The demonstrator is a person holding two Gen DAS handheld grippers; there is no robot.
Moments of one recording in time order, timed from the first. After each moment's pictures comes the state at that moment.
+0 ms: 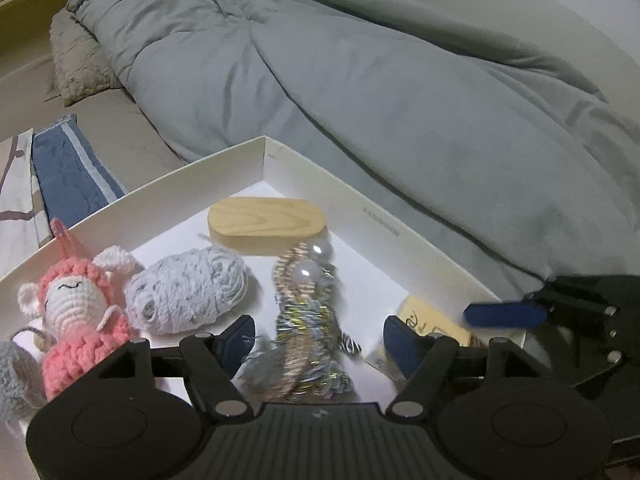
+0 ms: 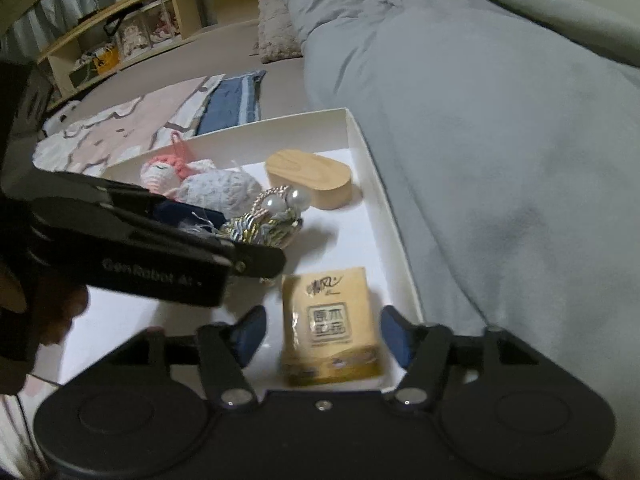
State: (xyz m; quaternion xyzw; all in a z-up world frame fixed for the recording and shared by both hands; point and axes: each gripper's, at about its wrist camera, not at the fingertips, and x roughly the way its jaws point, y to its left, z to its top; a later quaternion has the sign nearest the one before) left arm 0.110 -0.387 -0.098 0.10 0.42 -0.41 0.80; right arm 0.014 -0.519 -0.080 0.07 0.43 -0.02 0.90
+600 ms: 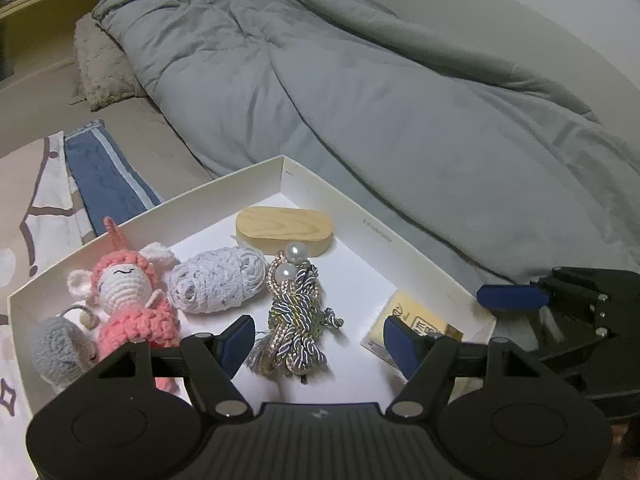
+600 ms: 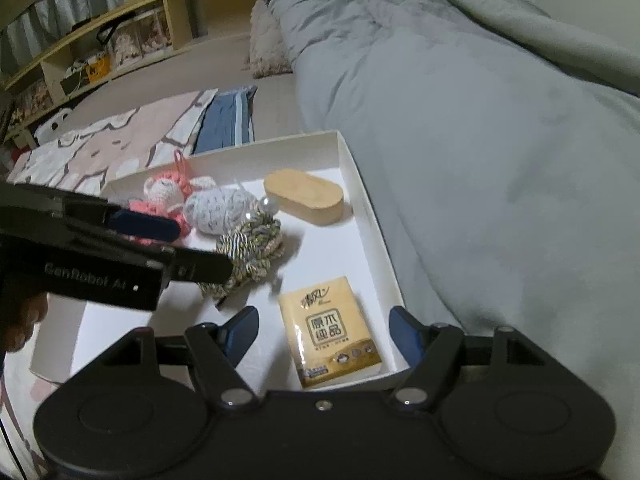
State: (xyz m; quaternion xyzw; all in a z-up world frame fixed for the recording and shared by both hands) left arm 0.092 -0.354 -0.061 0.08 0.41 -0.40 0.82; right arm 0.000 -0.510 -0.050 0.06 0.41 -0.05 0.91
